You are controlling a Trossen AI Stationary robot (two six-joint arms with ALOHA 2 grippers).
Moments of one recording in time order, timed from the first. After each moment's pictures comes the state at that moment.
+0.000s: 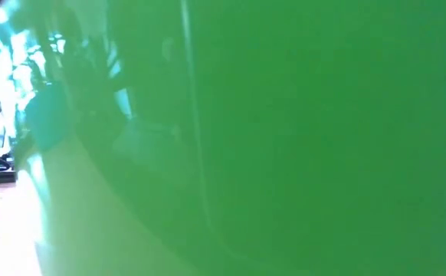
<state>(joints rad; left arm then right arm) 0.01 1.94 1.59 -0.72 -0.18 -0.20 -0.41 0.88 0.93 -0.78 0.18 -0.11</state>
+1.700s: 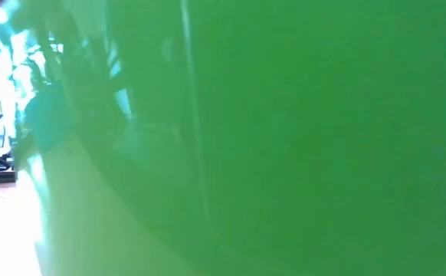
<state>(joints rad) 0.03 2.00 1.60 -0.72 -0.08 -0.23 -0.41 0.88 0.93 -0.77 0.18 -0.13</state>
